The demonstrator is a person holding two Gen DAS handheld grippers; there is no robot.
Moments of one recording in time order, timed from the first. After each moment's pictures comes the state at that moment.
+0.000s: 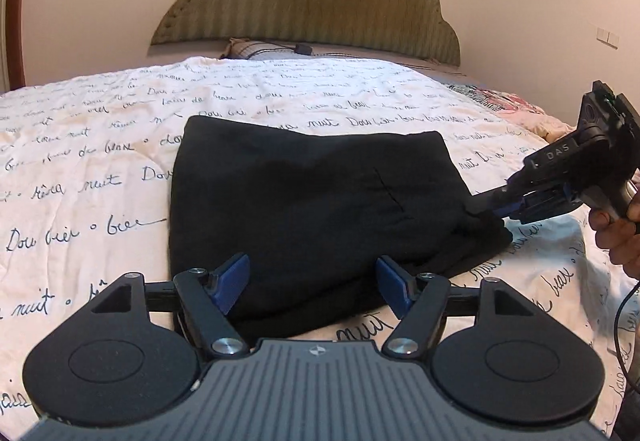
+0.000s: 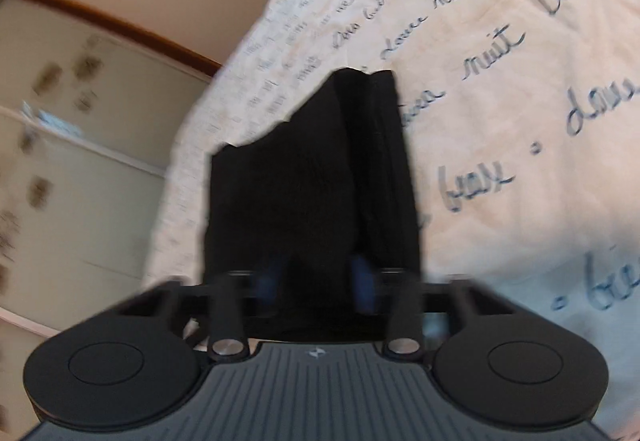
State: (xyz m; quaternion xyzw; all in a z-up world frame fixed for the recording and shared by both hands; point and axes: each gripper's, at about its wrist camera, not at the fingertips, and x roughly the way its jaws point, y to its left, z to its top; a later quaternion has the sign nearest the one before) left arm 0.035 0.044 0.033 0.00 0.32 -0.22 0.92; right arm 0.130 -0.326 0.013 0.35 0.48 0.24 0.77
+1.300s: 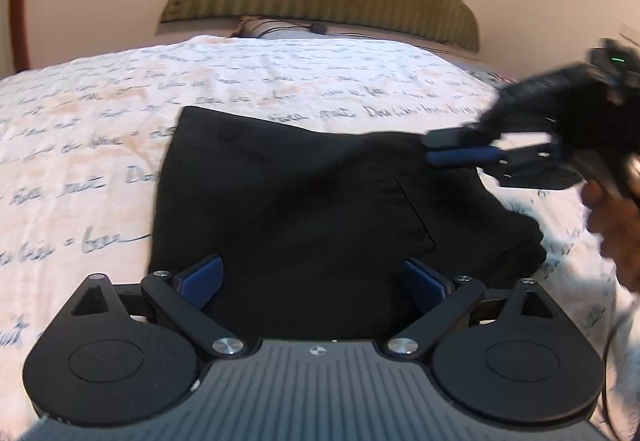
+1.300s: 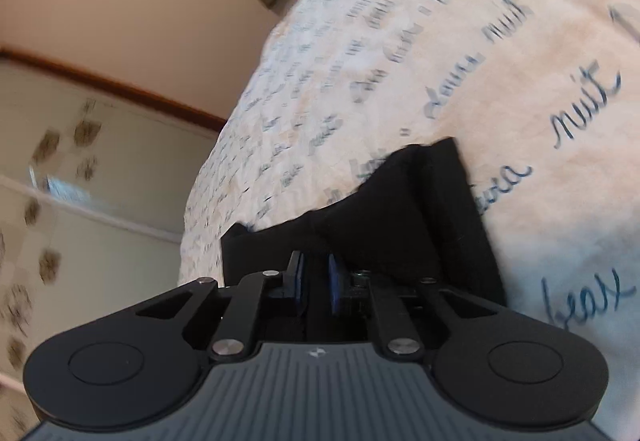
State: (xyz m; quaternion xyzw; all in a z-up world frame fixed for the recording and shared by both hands) left arm 0.080 0.031 0.029 -0.01 0.36 -0.20 0.91; right arm 0.180 -0.295 0.025 0.42 0.42 0.22 0.78
